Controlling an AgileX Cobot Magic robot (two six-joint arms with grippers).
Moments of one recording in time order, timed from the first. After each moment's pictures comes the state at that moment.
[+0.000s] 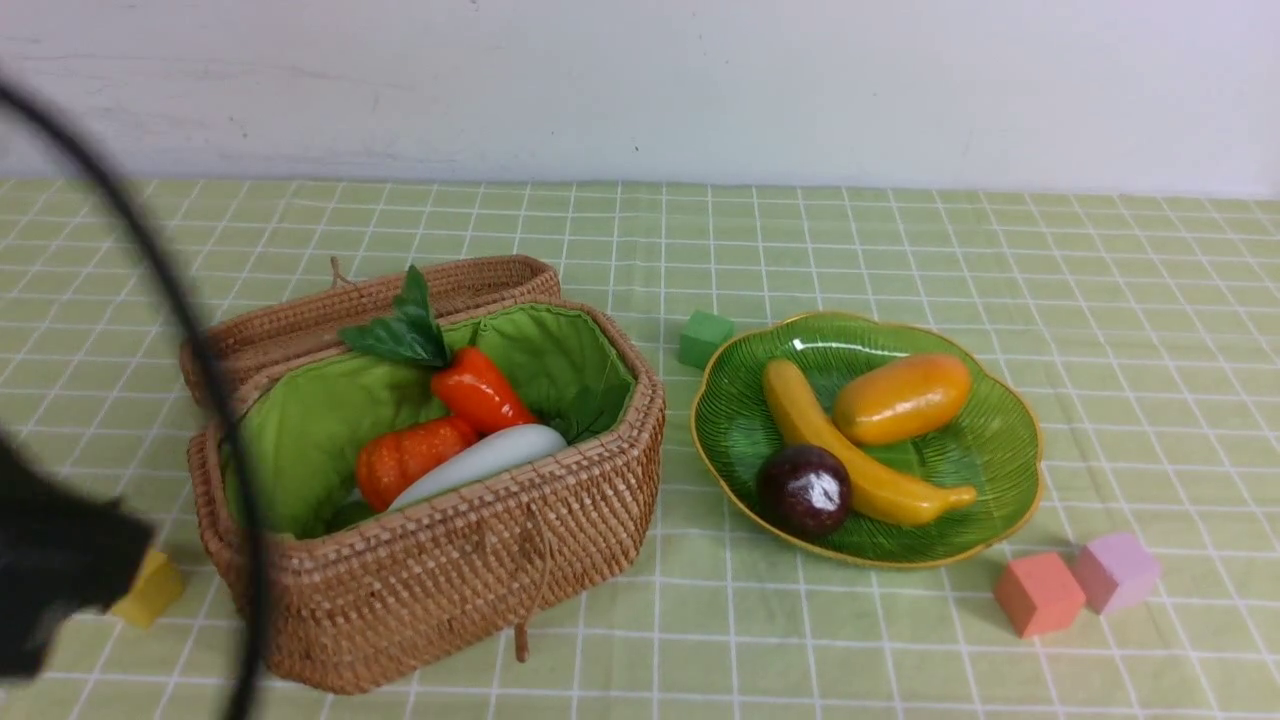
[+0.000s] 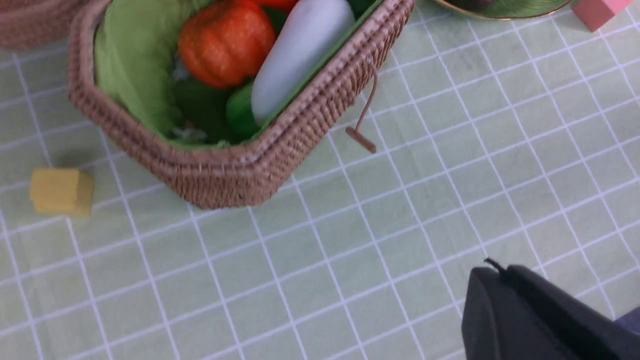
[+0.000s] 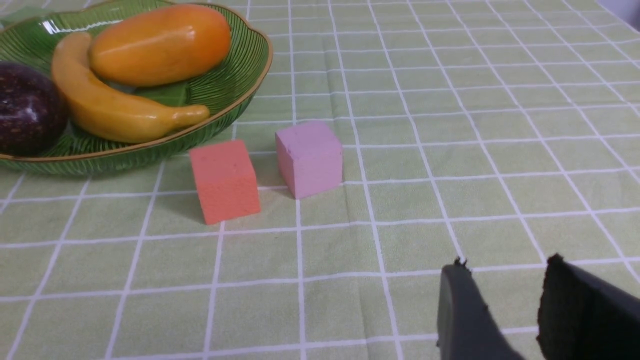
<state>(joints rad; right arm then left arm) -0.07 -0.01 0.02 -0.08 0.39 0.08 -0.66 0.81 -1.14 0.05 1.24 -0.37</state>
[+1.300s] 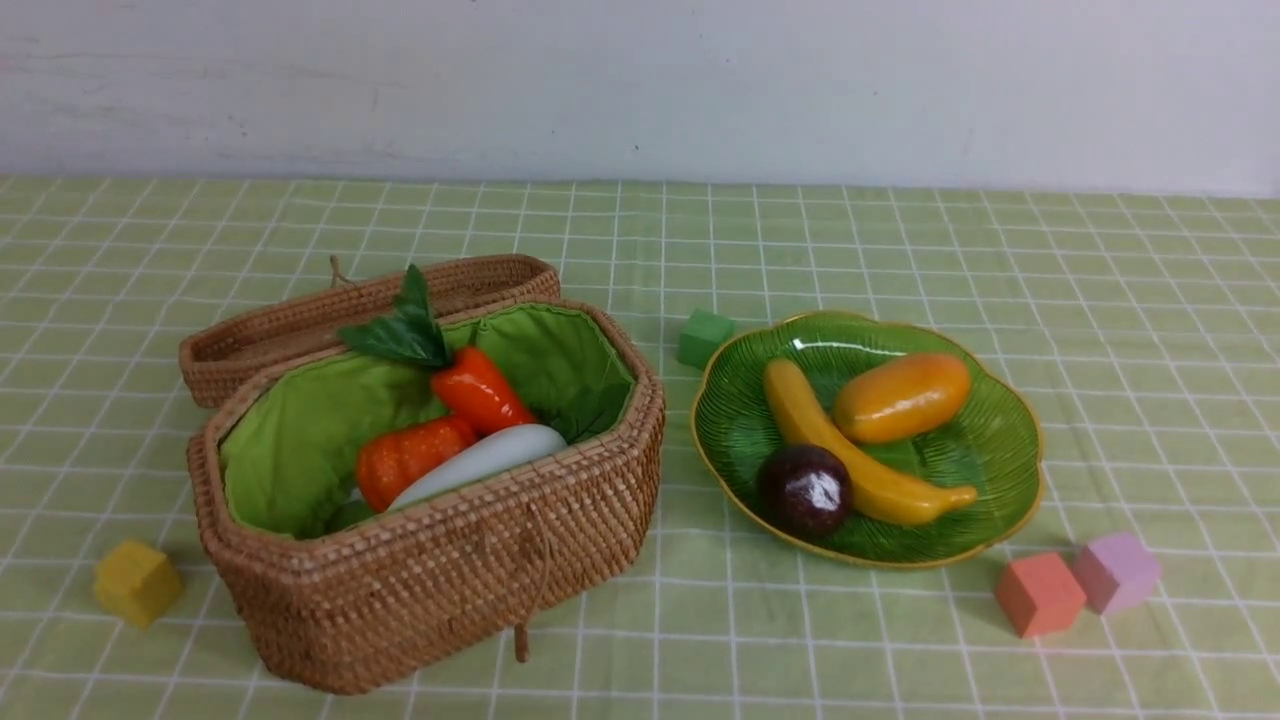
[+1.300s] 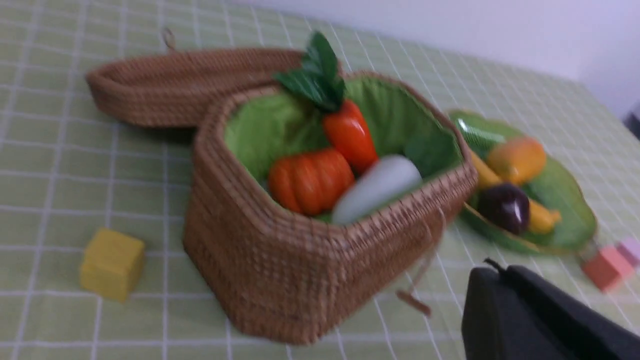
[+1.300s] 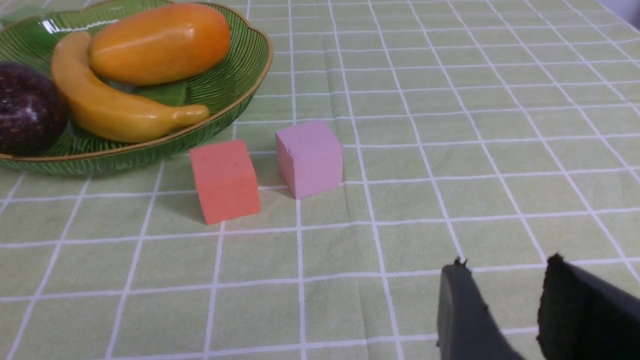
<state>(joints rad) -0.07 -0.01 0.02 -0.08 0.39 0.08 -0.36 0.15 -0.47 0.12 0.61 -0.50</state>
